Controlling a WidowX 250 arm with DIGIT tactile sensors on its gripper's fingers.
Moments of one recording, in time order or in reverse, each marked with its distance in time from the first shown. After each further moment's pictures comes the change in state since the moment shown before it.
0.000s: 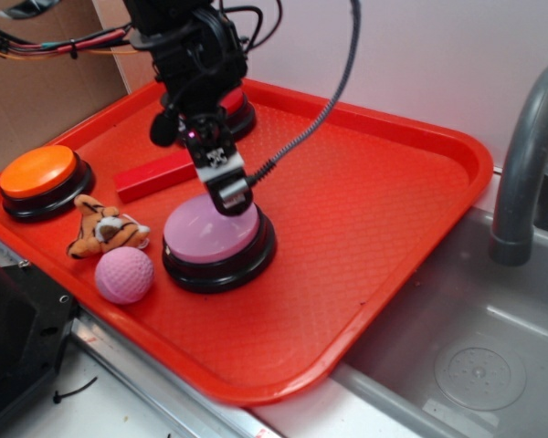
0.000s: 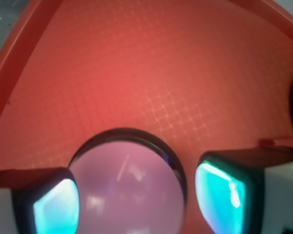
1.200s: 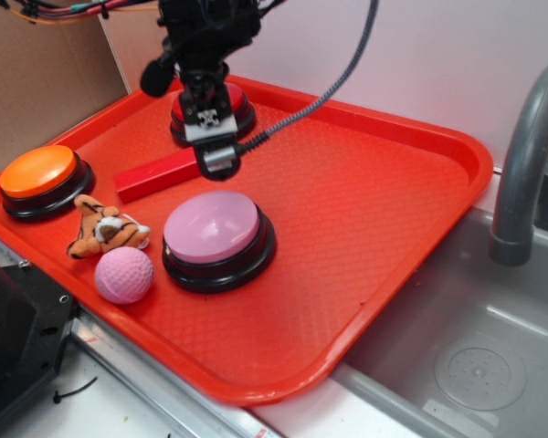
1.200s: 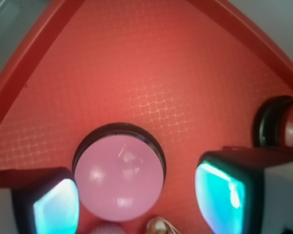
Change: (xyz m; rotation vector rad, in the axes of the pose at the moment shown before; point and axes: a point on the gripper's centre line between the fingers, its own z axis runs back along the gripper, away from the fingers) arm 0.011 -0.007 0.054 0.089 0.108 -0.153
